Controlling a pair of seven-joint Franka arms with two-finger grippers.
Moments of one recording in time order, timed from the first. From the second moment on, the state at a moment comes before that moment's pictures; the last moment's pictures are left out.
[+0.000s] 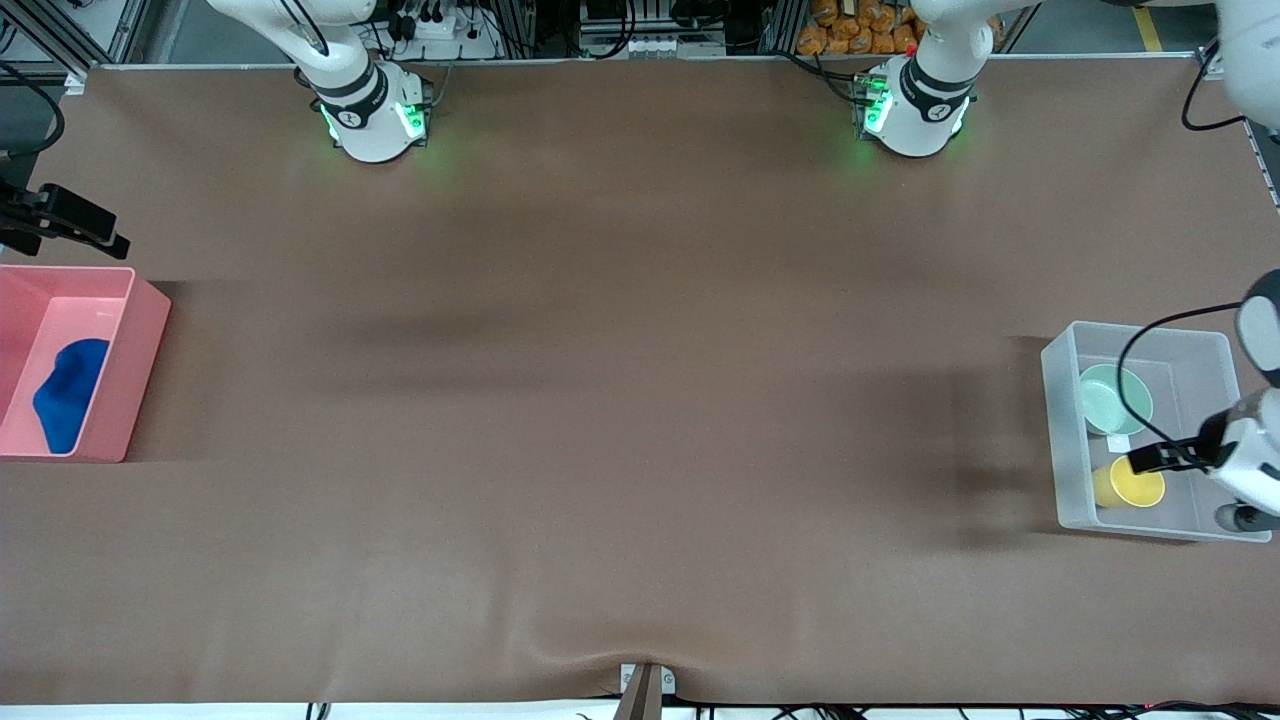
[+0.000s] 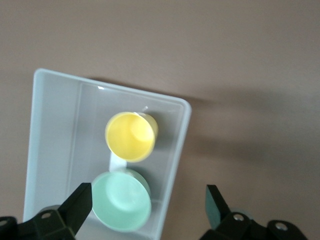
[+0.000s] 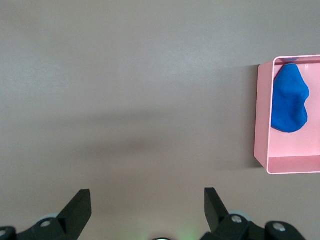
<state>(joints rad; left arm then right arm) 0.14 0.55 -0.06 -1.37 0.22 1.91 -0.10 -0.08 0.01 0.00 -1.49 0.02 1.44 -0.01</state>
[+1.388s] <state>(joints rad) -0.05 -0.11 0.01 -1.80 0.07 1.67 -0.04 -0.08 0.02 0.00 -1.49 0.02 1.44 -0.01</state>
